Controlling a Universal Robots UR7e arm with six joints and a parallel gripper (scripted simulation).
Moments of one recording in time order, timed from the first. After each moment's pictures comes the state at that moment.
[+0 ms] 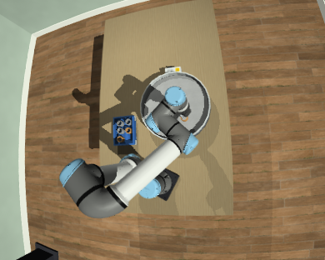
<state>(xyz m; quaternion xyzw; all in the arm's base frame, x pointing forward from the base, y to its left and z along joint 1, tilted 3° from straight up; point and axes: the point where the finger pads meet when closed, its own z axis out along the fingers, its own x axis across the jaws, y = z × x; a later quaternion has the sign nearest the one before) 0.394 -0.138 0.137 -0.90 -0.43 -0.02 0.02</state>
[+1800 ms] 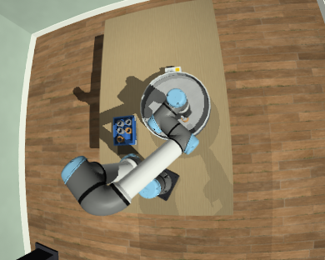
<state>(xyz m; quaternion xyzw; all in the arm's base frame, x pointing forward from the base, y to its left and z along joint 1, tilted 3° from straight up) 0.394 -0.137 0.111 -0.90 -0.43 -0.02 0.02</state>
